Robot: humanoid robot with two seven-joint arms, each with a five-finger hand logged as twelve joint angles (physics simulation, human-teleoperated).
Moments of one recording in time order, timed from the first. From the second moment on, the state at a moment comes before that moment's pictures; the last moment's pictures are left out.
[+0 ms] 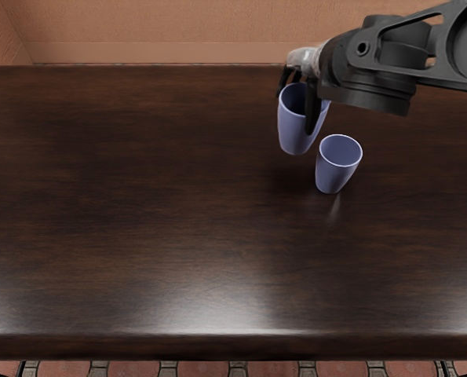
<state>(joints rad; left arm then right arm) -0.07 0.00 0.39 -0.18 0.41 0.17 0.45 2.08 -0.31 -0.61 1.44 -0.20 -0.15 -0.61</state>
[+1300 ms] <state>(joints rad) -0.08 0.00 0.39 -0.18 0.41 0.17 0.45 1.98 -0.45 -0.61 1.42 -0.31 -0.12 -0.61</state>
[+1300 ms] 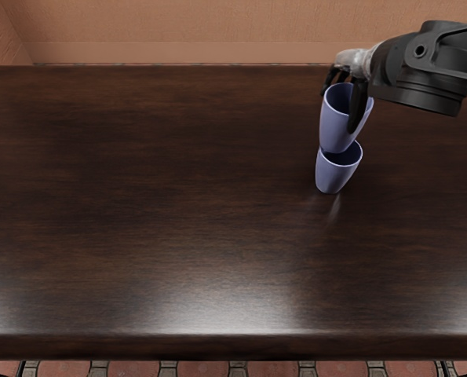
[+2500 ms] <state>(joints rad) -0.08 0.00 0.39 -0.18 0.41 0.17 0.45 1.96 -0.52 -0.56 1.44 -0.34 -0.09 -0.61</state>
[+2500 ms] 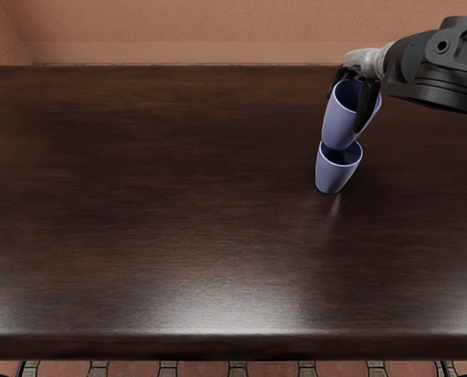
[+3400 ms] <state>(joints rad) -0.07 0.00 0.39 -0.18 0.41 0.17 0.45 1.95 -0.56 -0.57 1.48 -0.36 -0.09 -0.61</state>
